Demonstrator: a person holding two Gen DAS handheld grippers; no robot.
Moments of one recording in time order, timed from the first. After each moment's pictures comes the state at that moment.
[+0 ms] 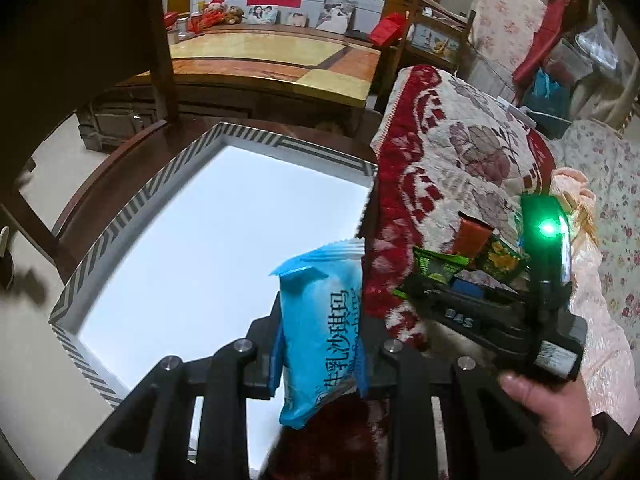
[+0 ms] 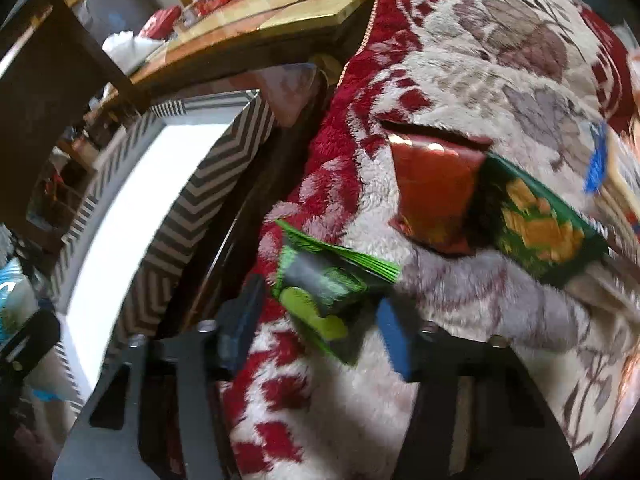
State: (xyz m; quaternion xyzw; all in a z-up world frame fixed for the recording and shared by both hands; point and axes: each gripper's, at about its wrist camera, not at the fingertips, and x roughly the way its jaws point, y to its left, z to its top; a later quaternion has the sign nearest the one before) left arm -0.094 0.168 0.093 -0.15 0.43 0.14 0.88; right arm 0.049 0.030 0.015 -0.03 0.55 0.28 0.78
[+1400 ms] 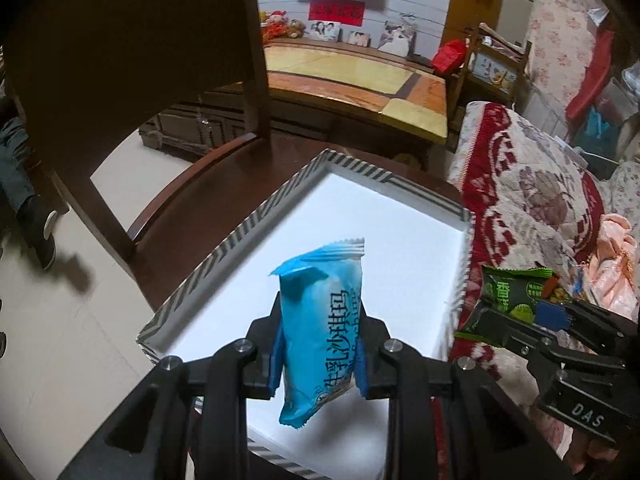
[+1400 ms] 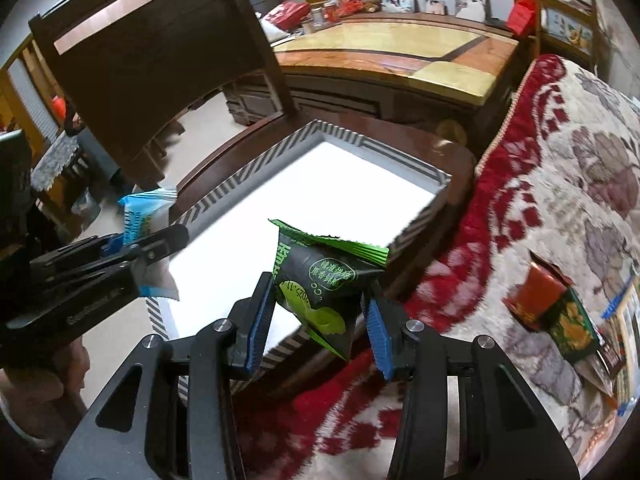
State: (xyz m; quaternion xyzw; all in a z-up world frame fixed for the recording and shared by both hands) left arm -0.117 0.243 0.104 -0.15 0.42 0.24 0.86; right arm -0.016 0.097 0.100 -0.10 0.47 0.45 0.75
